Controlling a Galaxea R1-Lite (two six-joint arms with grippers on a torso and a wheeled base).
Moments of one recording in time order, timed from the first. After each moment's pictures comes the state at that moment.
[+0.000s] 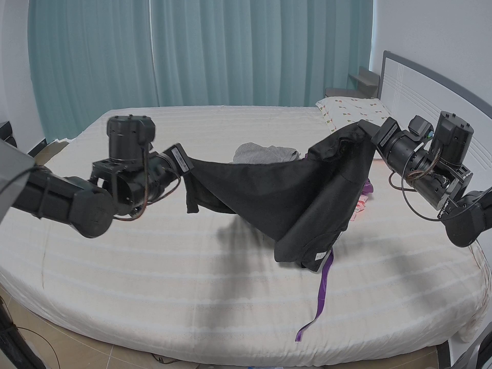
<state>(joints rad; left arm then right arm) -0.41 1.90 -1.08 -0.55 0.20 -0.63 0.36 1.77 -0.84 -1.03 -0.01 0.70</state>
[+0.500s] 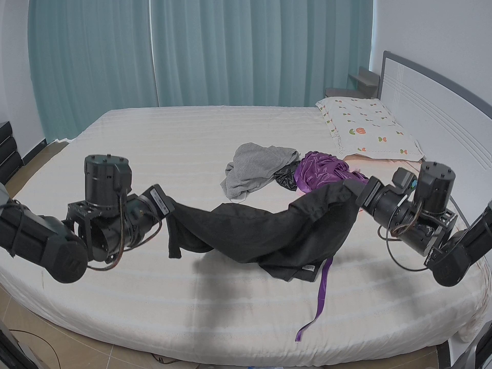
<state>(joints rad) -0.42 1.75 -0.74 -0.61 0.20 -0.76 0.41 1.84 -0.59 -1.15 -0.01 0.70</state>
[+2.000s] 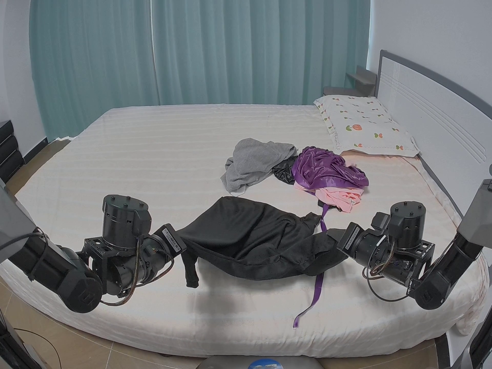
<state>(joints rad) -0.49 1.82 -0.58 -0.71 0.19 -0.92 0.48 1.99 -0.47 -1.19 -0.01 0.81</state>
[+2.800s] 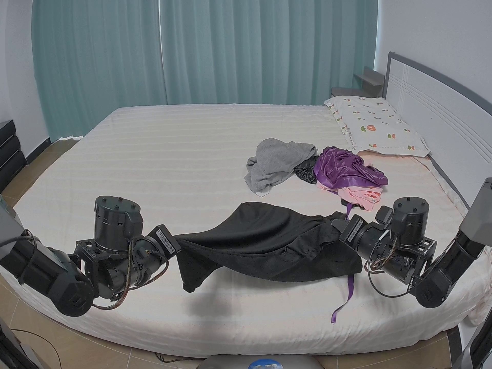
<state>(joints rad) -0.49 1.78 -0.54 -0.70 0.19 -0.94 0.48 1.98 -0.48 -1.21 -0.08 0.81</state>
